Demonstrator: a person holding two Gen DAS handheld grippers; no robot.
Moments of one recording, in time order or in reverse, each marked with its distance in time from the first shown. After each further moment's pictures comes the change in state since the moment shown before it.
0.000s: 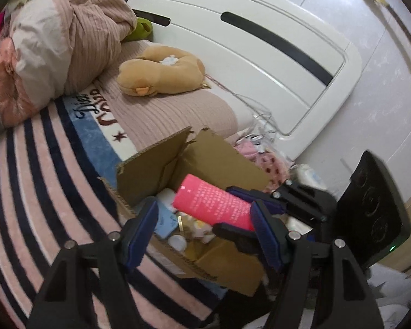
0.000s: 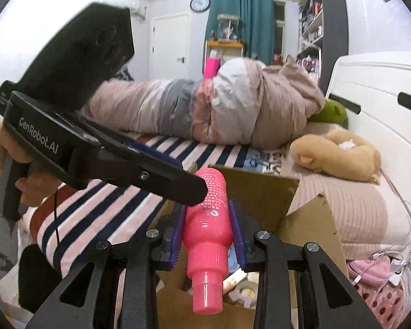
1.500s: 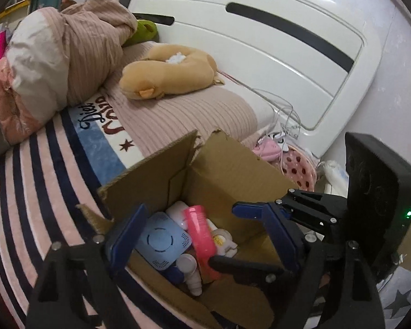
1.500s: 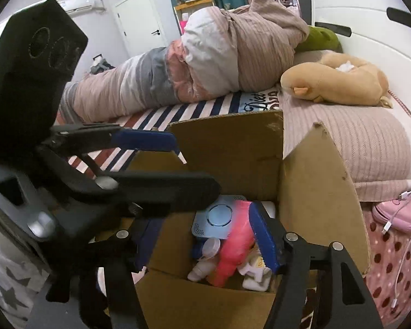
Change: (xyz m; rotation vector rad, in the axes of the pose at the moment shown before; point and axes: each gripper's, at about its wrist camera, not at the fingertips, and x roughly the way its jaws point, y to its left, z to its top) left arm 0.048 -0.012 0.011 0.071 -0.003 0.161; right arm 0.037 -0.060 -0.013 0.280 0.251 0.088
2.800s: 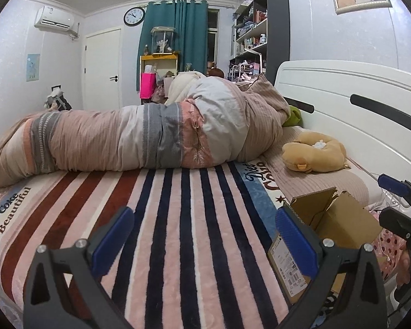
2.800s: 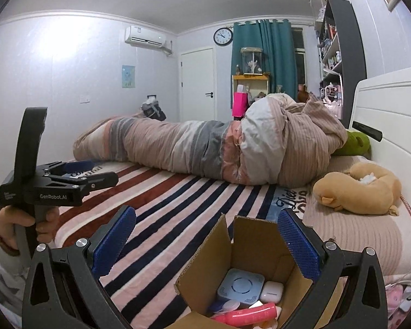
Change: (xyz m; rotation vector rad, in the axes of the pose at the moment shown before) left arm -0.171 0.020 -0.118 -0.255 -0.462 0.737; right arm -0.077 0.064 0.012 -0.313 -0.395 0.116
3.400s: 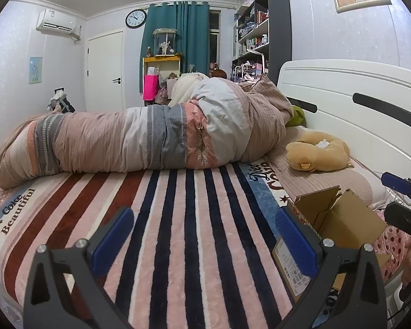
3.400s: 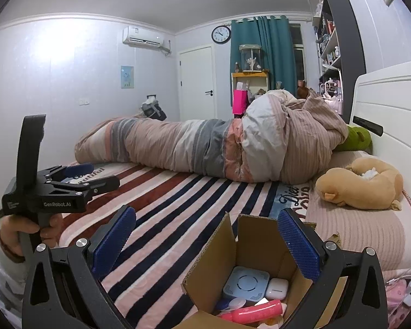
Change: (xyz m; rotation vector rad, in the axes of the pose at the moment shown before) left arm -0.003 0.001 -0.002 0.004 -0.007 0.019; right arm -0.001 0.003 0.002 0.022 0.009 0.008
